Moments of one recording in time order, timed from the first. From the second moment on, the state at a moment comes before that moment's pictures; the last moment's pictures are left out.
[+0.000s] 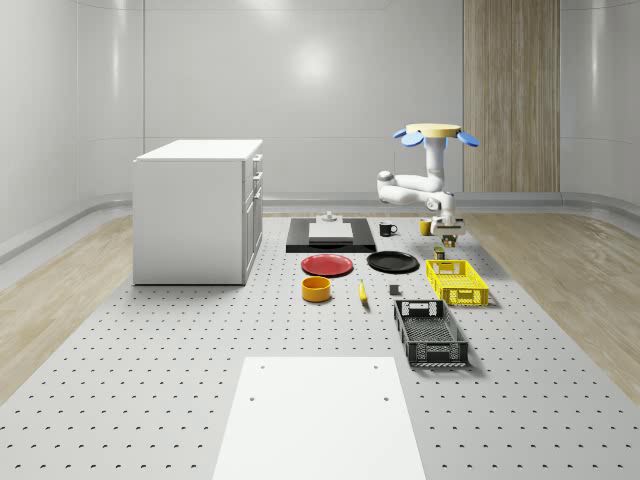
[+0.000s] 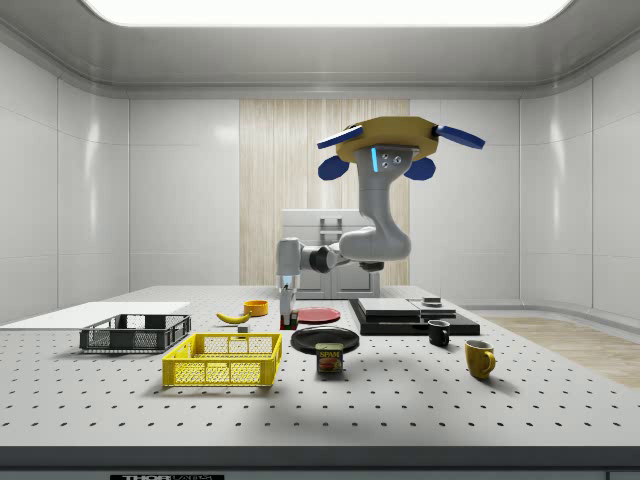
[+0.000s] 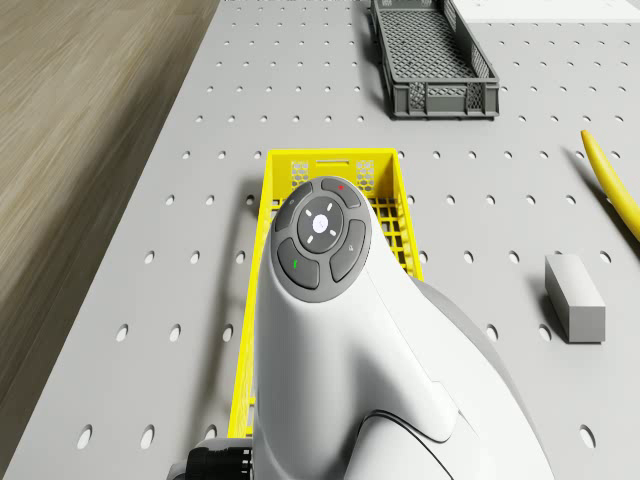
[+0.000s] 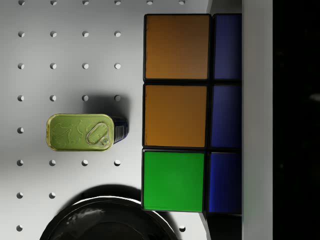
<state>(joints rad) -1.17 -1.54 1.37 -2.87 -1.76 1.60 1.69</state>
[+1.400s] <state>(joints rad) -1.18 -1.56 1.38 -2.87 -1.75 1.62 1.69</state>
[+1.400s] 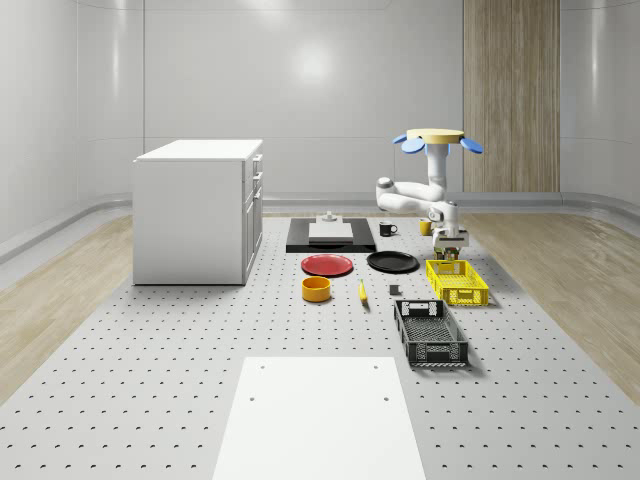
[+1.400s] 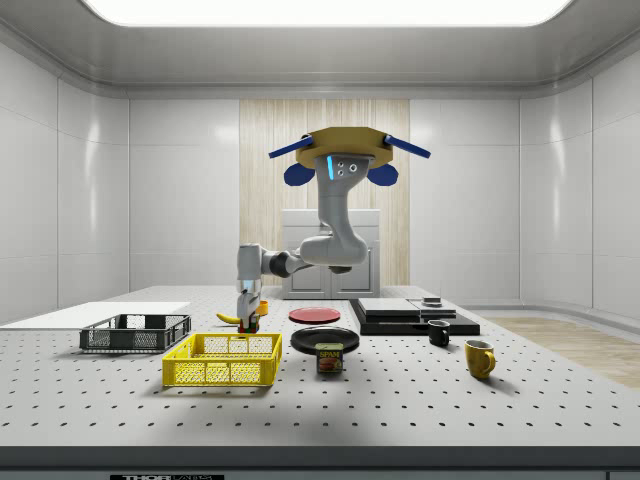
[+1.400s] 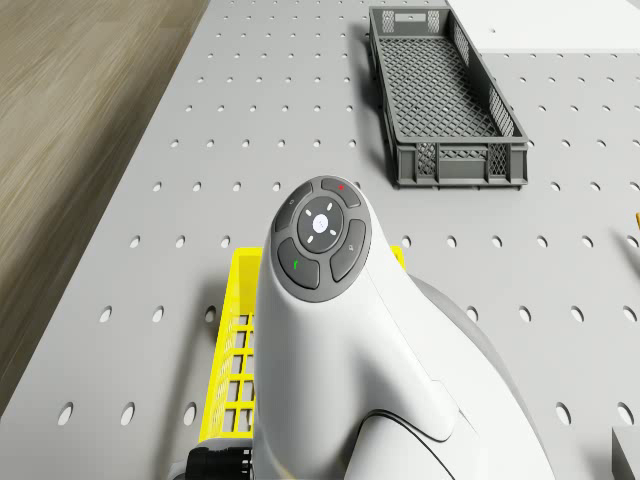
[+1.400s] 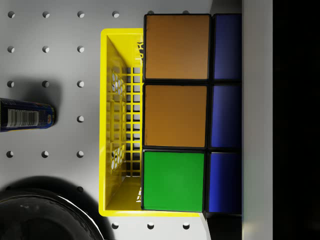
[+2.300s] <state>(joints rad) -1.20 -1.57 1.25 -2.84 -1.87 1.67 1.70</state>
